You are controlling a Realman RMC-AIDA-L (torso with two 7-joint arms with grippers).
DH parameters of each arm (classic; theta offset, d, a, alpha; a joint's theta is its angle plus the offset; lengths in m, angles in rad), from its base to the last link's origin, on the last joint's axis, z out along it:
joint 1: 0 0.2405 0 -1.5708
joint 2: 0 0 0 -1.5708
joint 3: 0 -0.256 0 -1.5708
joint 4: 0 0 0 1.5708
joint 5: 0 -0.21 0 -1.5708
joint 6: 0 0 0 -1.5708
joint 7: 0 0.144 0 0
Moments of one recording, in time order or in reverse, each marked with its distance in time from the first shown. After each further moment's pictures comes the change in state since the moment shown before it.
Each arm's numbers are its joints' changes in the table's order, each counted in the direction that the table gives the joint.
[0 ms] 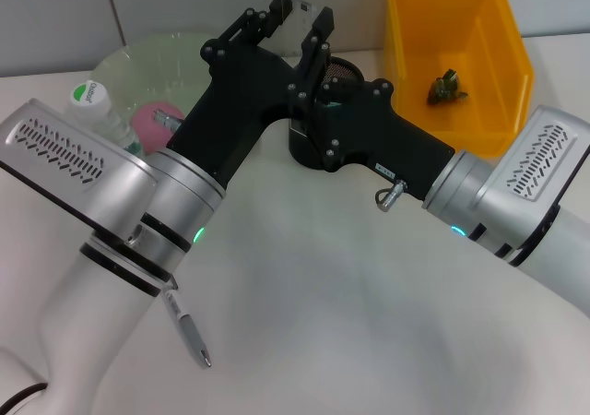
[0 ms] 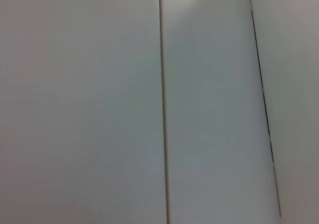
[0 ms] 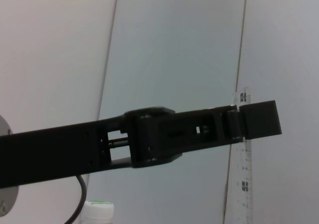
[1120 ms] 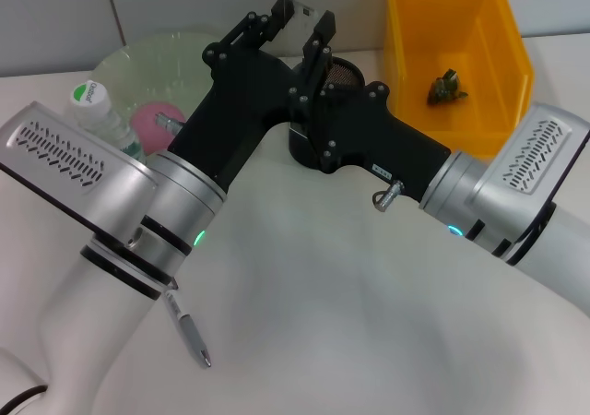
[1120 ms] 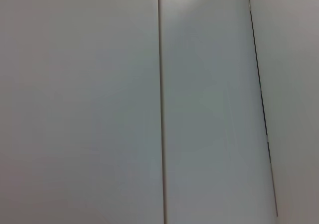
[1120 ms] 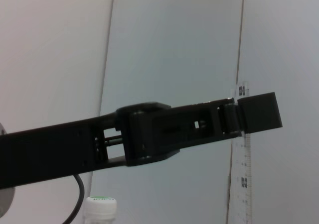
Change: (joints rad) left arm 0.000 0.000 -0.007 0.004 -0.002 -0.004 -0.010; right arm 0.007 0.000 0.008 -0.001 0.000 -0.020 0.034
